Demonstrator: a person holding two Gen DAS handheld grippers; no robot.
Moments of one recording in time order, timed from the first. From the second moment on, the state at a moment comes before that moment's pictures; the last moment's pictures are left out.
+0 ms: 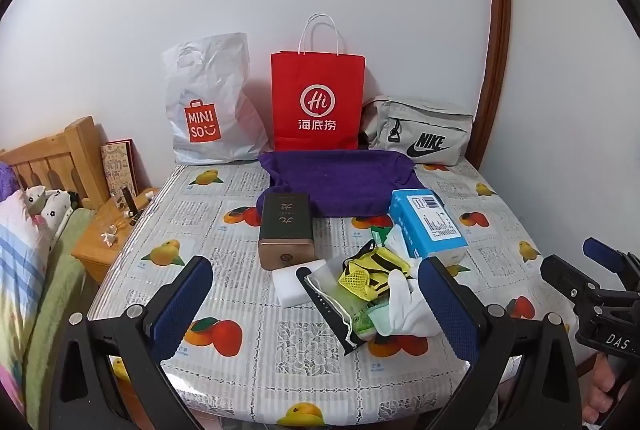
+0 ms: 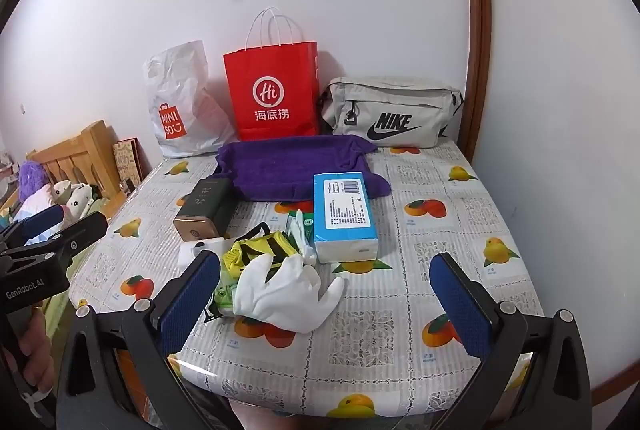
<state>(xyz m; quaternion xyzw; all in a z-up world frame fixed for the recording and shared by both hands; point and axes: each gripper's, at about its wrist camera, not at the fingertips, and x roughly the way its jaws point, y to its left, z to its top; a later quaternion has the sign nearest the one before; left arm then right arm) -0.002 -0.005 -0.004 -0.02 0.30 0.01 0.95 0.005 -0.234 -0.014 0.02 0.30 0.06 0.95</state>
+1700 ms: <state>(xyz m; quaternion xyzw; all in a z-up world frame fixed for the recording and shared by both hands) -0.004 0.001 -0.008 -0.02 0.30 0.00 0.95 0.001 -0.227 -0.011 0.02 0.30 0.06 0.95</state>
